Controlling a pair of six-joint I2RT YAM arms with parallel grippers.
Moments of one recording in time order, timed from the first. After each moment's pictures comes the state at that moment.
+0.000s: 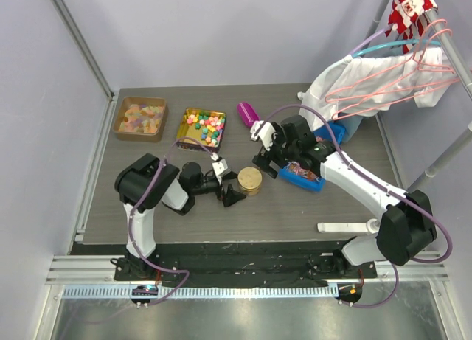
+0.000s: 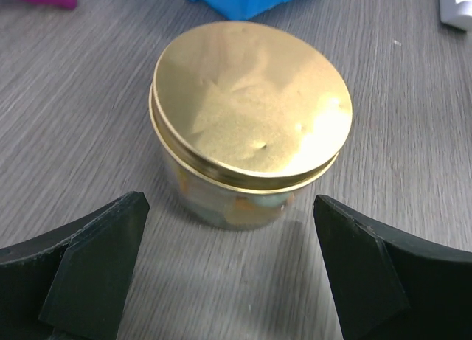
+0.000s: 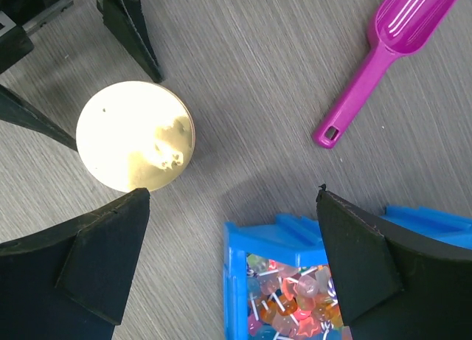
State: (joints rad) left arm -0.51 1.96 0.50 1.18 0.75 0.04; right arm 0.55 1.40 1.08 -0.39 -0.23 -0.52
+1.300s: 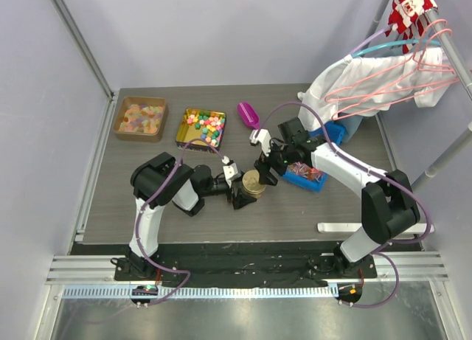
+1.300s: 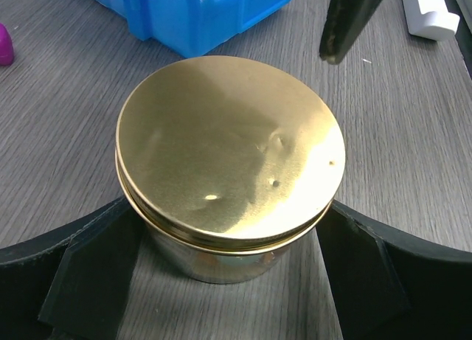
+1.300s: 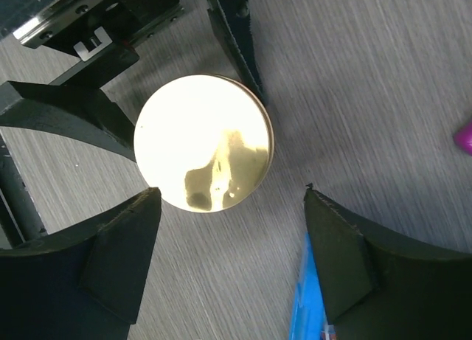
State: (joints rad) left arm -0.62 2.12 0.58 1.38 0.76 0.00; right arm 0.48 1.57 1.10 -0.51 -0.52 -0.51
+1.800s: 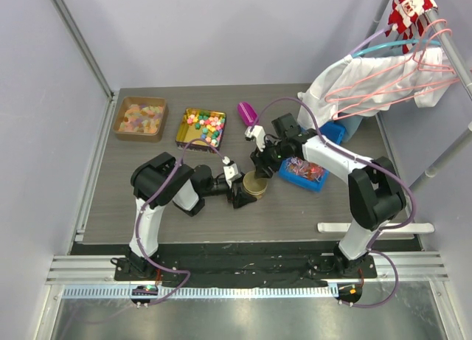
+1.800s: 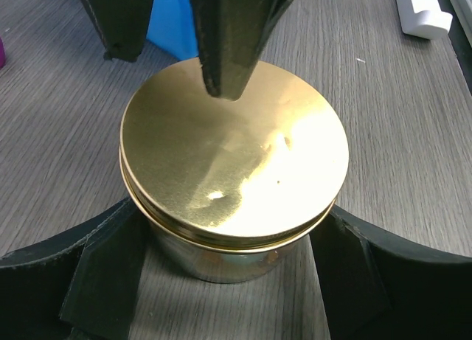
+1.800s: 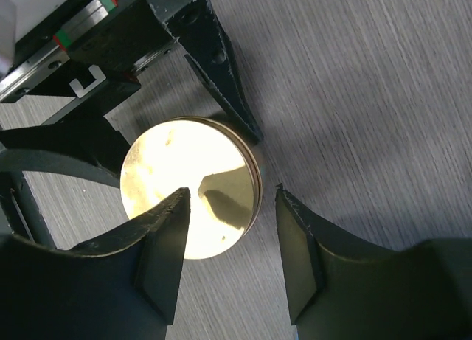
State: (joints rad) left arm -0.62 2.12 0.58 1.38 0.77 0.00; right arm 0.48 1.70 1.20 -0.51 -0.58 -0.46
